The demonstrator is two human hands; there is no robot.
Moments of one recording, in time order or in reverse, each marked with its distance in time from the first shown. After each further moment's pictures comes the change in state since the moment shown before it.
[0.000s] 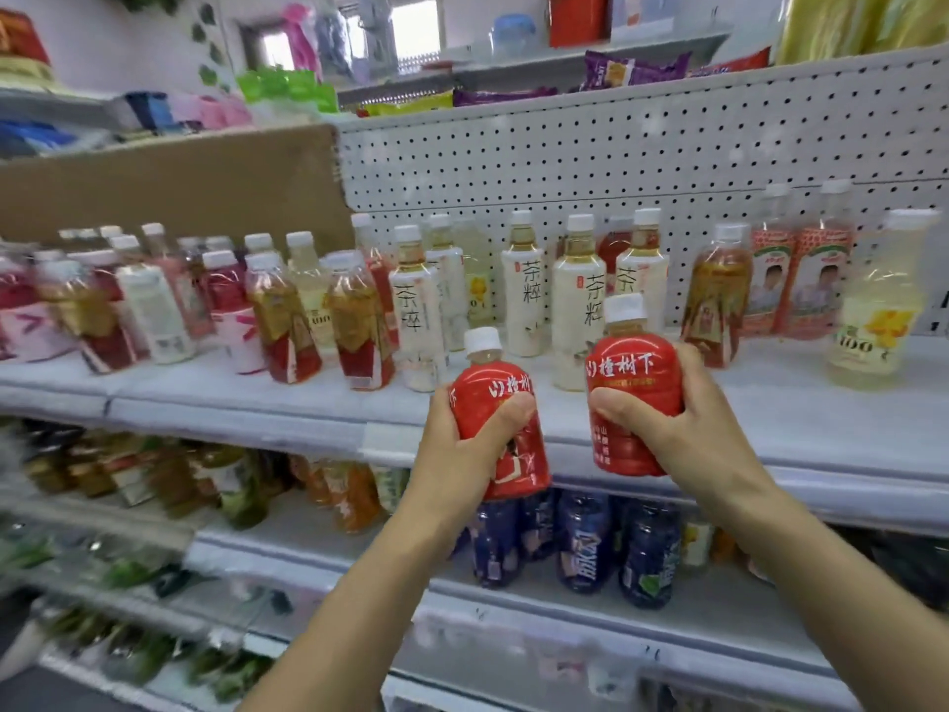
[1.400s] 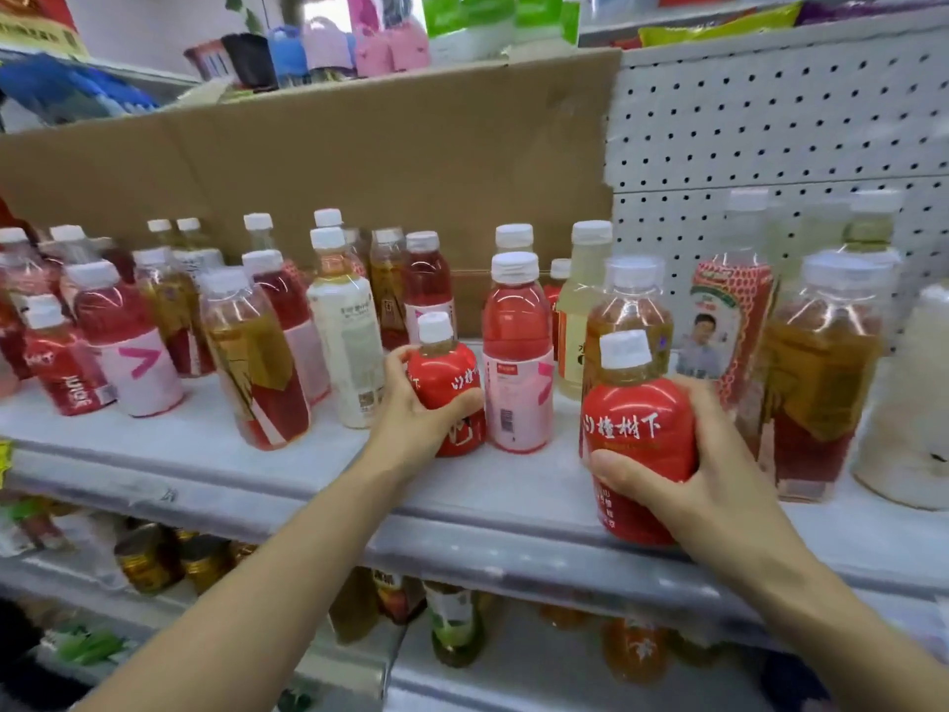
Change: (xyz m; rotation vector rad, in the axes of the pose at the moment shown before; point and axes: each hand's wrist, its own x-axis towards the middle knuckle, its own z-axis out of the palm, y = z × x) left_hand 0.297 -0.045 -0.452 0.290 0.098 0.056; right_hand 0.116 -0.009 0.451 -0.157 -0.040 0.001
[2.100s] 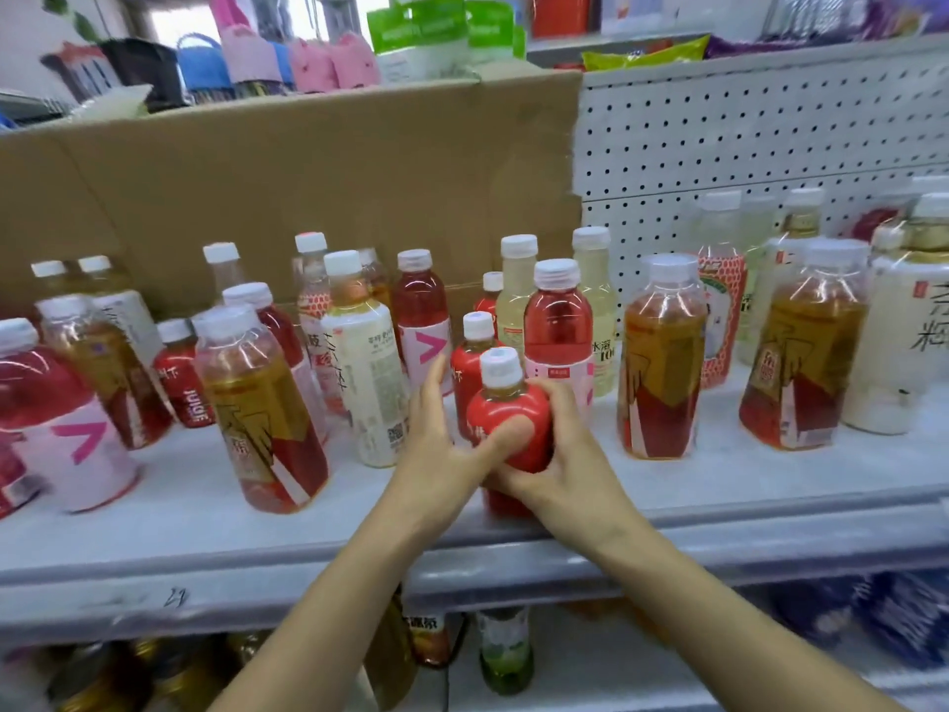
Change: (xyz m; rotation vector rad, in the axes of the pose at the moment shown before) left_hand 0.007 -0.021 -0.051 -0.044 -0.386 0.262; right_hand 0.028 -0.018 0.154 -0.077 0.080 -0.033
